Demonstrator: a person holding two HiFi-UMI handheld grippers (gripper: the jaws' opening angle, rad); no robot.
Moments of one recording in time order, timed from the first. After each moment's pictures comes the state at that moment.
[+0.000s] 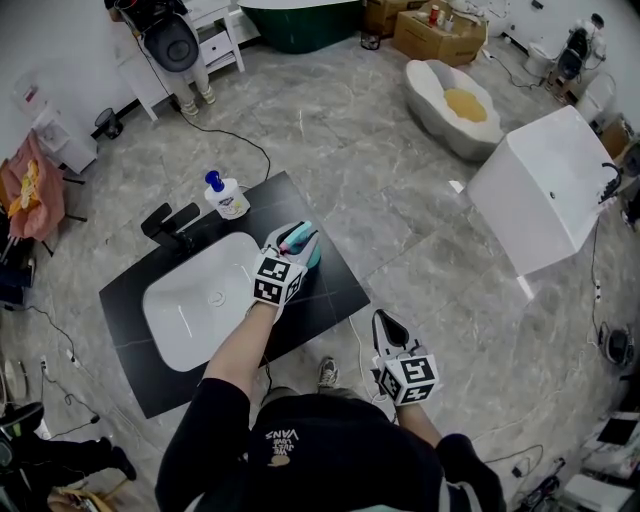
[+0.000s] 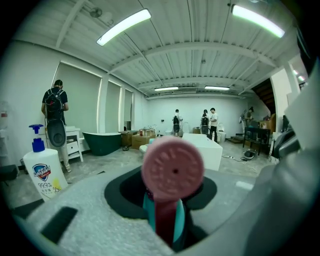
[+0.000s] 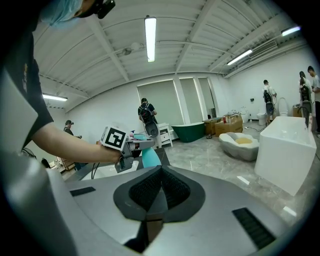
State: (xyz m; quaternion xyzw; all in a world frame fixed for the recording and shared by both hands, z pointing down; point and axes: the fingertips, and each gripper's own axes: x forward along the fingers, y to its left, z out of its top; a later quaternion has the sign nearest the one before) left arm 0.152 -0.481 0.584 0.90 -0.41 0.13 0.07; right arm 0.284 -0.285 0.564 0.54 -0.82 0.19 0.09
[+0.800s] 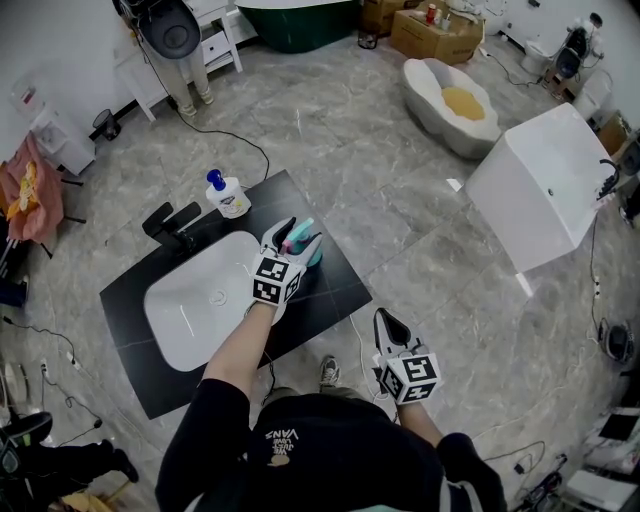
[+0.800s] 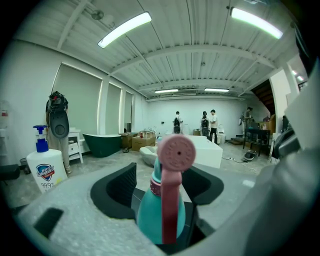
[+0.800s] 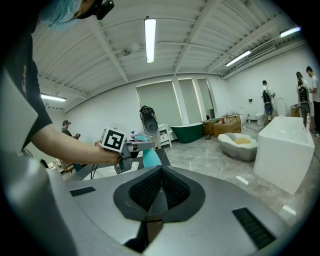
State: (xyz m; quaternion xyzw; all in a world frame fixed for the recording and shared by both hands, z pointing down) left arm 0.144 -0.479 0.583 0.90 -0.41 0.12 0.06; right arm 0.280 -0.281 0.563 0.54 -0.81 0.19 0.09
